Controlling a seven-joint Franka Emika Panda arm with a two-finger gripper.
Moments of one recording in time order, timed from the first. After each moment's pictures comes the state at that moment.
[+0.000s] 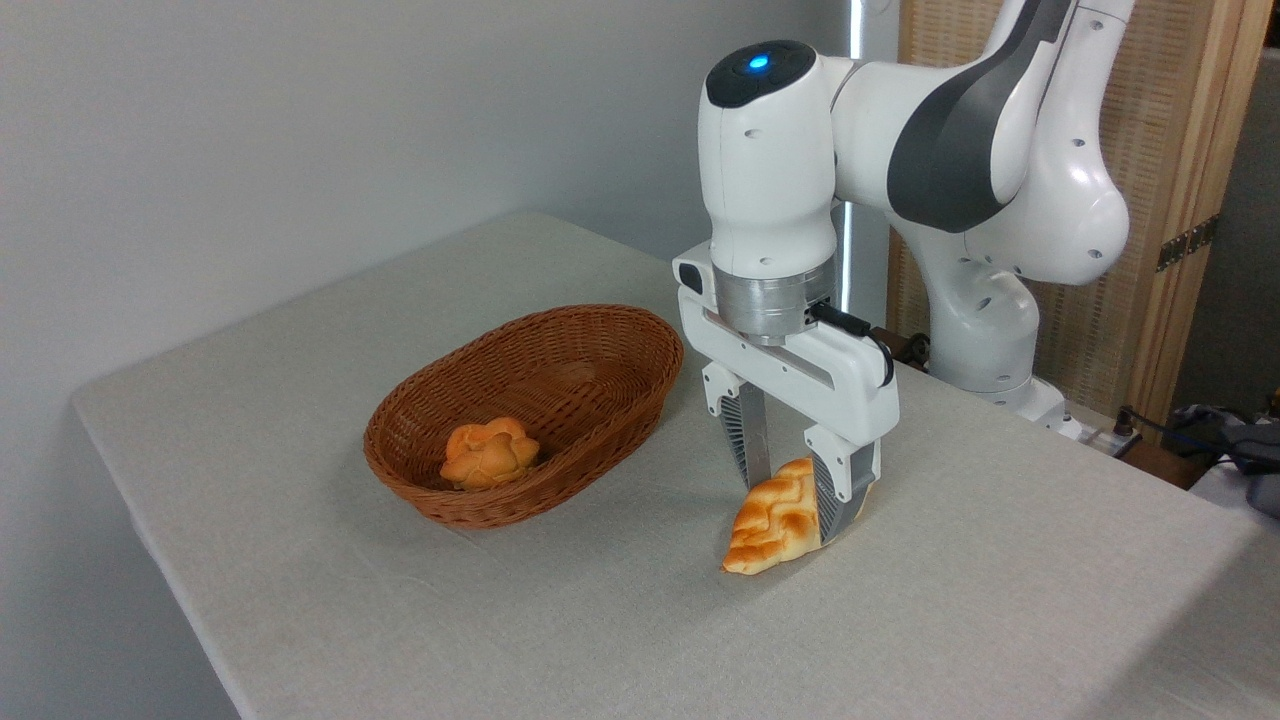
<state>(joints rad) 0.01 -0.45 0.16 -2.56 0.08 2.07 0.94</state>
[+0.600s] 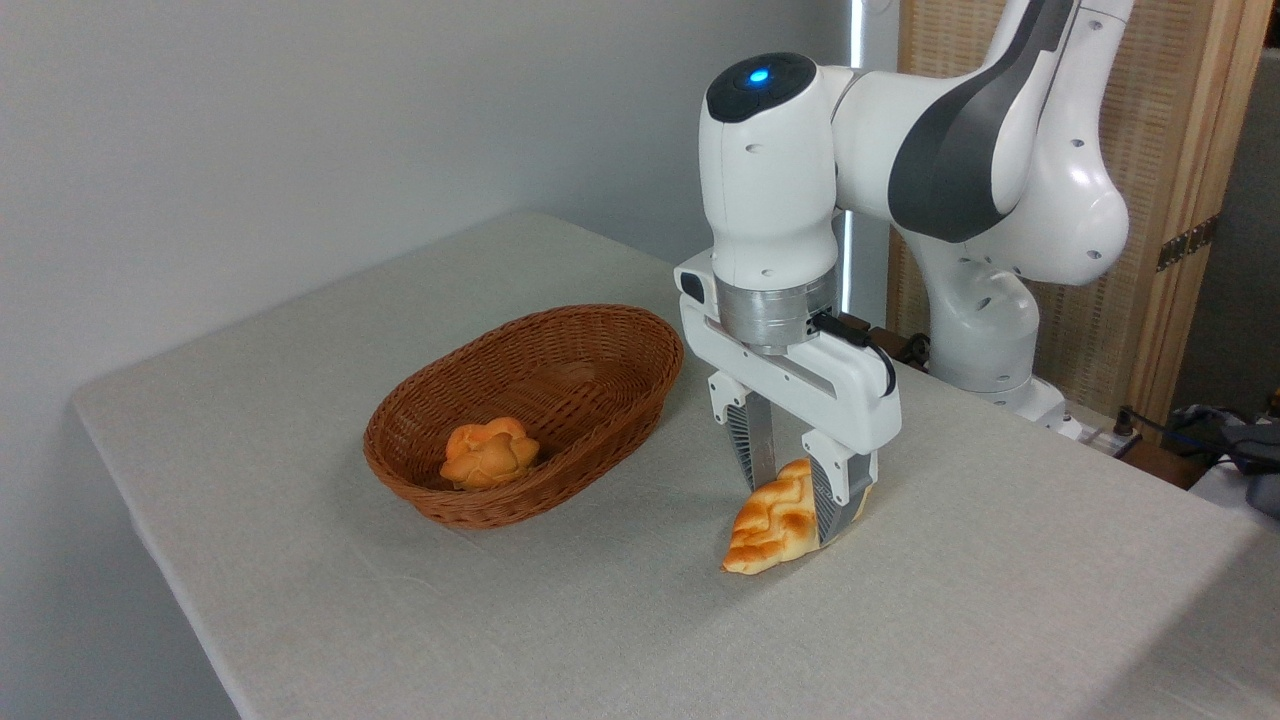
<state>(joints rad) 0.00 -0.43 0.18 -2.56 0.08 2.07 0.94</state>
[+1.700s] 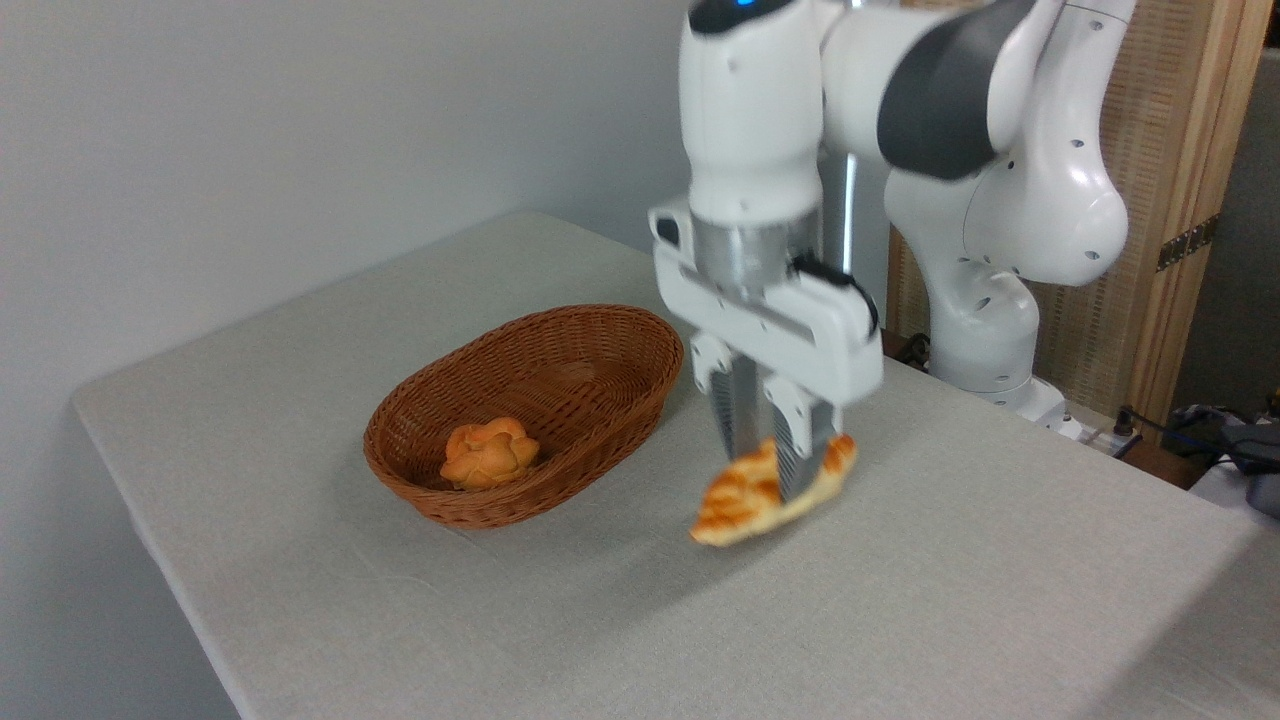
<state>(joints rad) -0.03 -0.44 0.18 -2.41 0.05 1.97 0.94</state>
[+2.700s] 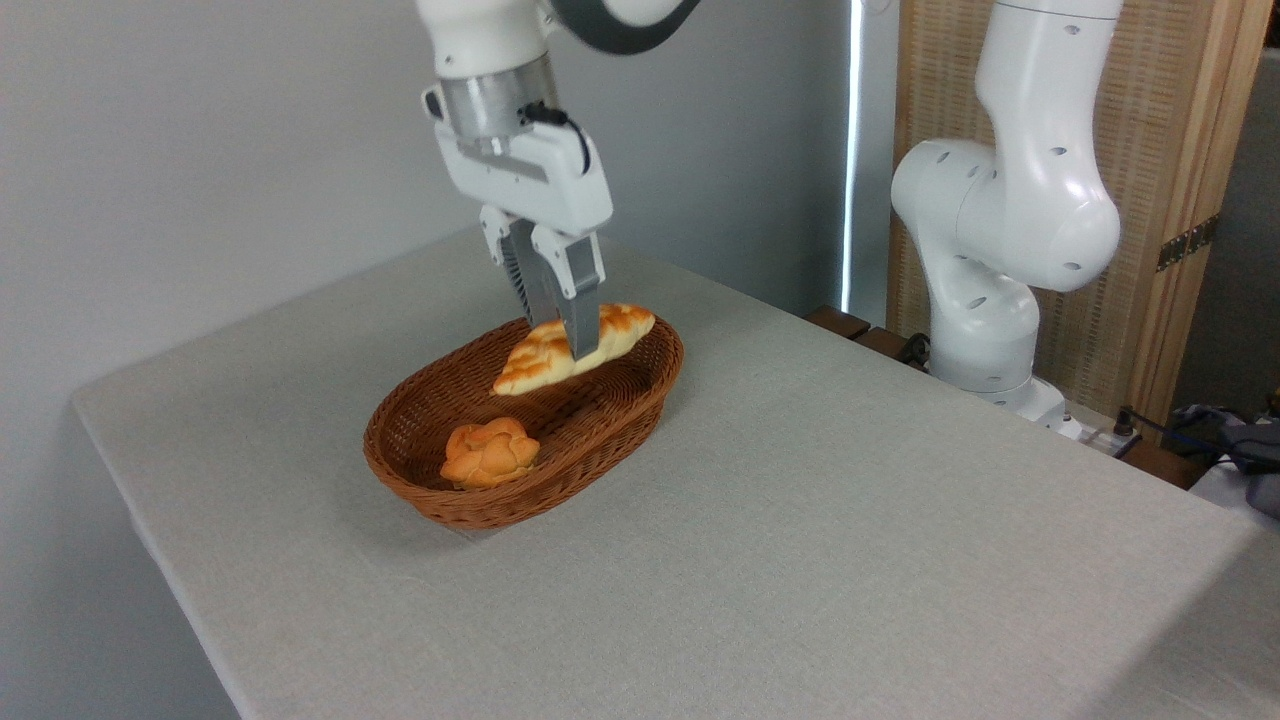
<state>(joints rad) -0.19 -0.21 -0.15 -2.07 0.01 1.79 0.43</state>
